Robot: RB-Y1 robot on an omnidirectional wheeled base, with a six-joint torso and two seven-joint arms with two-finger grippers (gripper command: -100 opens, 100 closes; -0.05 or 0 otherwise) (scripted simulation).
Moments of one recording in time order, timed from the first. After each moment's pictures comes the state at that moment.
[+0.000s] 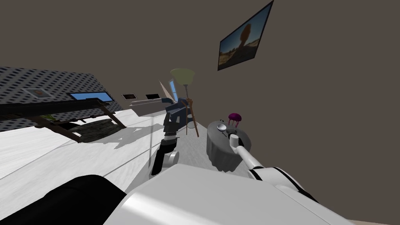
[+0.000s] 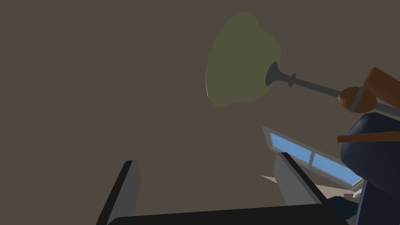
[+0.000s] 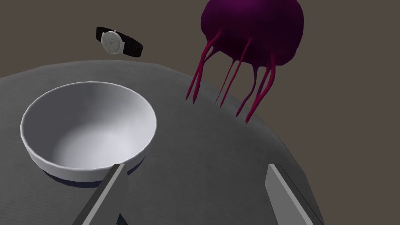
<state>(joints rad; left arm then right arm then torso) 0.47 0.02 0.00 -2.36 0.04 -0.41 0.16 -0.49 -0.20 0.09 -0.78 -1.83 -0.40 0.15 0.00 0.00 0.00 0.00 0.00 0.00</state>
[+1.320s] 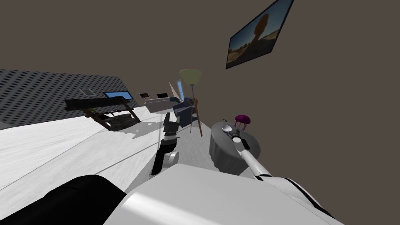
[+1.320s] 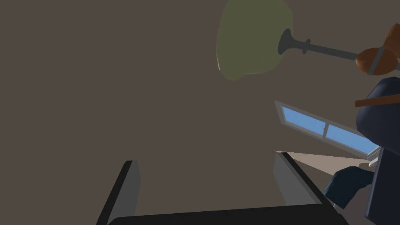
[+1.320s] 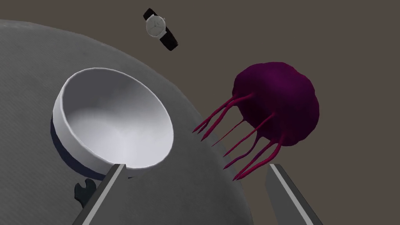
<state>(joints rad) 0.47 0.02 0.00 -2.36 0.04 -0.41 0.16 -0.40 -0.22 0.00 -0.84 -1.40 -0.29 0.27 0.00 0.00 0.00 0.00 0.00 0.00</state>
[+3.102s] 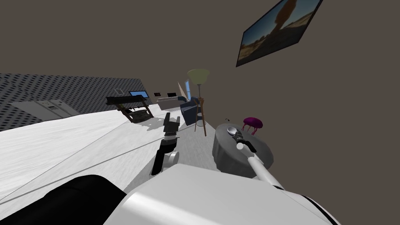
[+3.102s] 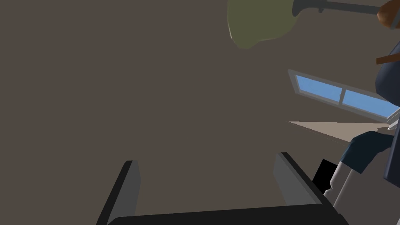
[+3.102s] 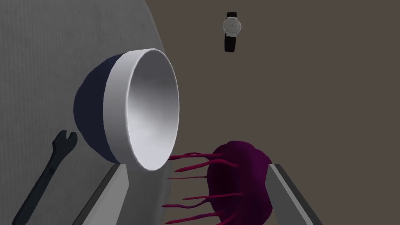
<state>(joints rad) 0.47 0.02 0.00 -2.36 0.04 -0.41 0.16 -0.29 -0.24 -0.12 -0.89 -0.80 -0.14 0.45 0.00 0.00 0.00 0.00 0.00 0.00</state>
